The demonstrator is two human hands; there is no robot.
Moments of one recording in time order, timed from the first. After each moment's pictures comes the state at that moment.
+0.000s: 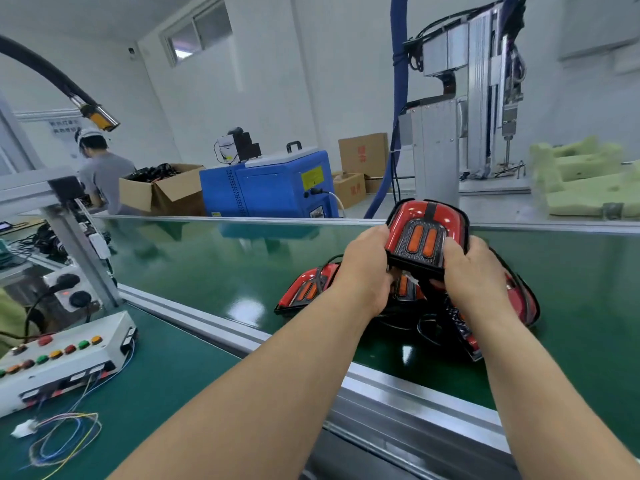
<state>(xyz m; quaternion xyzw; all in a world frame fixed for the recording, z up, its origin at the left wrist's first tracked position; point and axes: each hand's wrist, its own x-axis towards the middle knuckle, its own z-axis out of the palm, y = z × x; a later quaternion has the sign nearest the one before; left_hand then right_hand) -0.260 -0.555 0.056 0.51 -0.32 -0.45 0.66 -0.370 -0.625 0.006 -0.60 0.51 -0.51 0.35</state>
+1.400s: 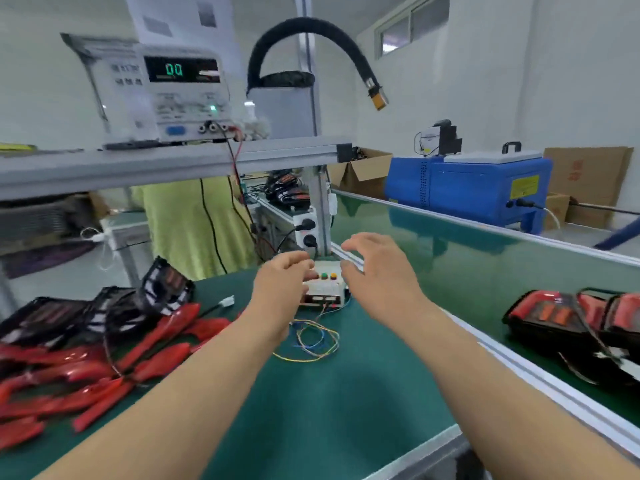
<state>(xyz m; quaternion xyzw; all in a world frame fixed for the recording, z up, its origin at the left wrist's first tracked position) -0.011 -0.234 0.055 0.70 -0.15 -0.02 0.70 -0.073 -0.369 0.058 -0.90 0.06 -0.35 0.24</state>
